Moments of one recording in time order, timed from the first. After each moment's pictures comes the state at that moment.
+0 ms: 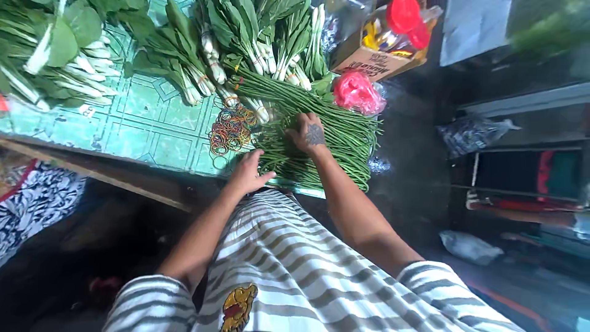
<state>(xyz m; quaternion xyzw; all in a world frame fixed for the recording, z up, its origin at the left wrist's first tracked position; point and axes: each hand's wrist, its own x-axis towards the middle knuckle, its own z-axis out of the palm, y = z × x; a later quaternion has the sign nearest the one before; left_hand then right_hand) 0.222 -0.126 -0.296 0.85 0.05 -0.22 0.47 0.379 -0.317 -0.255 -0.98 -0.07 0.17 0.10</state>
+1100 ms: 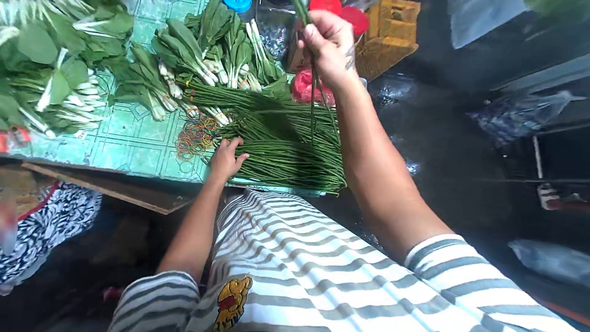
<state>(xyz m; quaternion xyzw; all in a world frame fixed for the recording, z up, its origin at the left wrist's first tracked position) 0.267 -0.205 -0.291 0.95 0.06 -0.12 0.30 0.484 -0.439 -0.090 -0.73 -0.25 0.02 0.63</state>
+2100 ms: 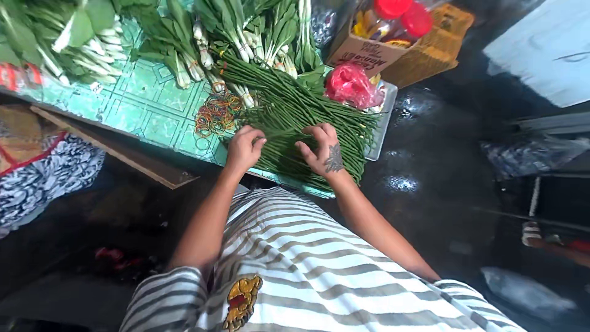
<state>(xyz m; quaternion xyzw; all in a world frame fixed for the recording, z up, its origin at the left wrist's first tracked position) 0.243 -0.202 -0.261 0.90 0.06 0.05 0.43 0.313 -0.447 -0.209 -0.93 -0.27 0.02 0.26</state>
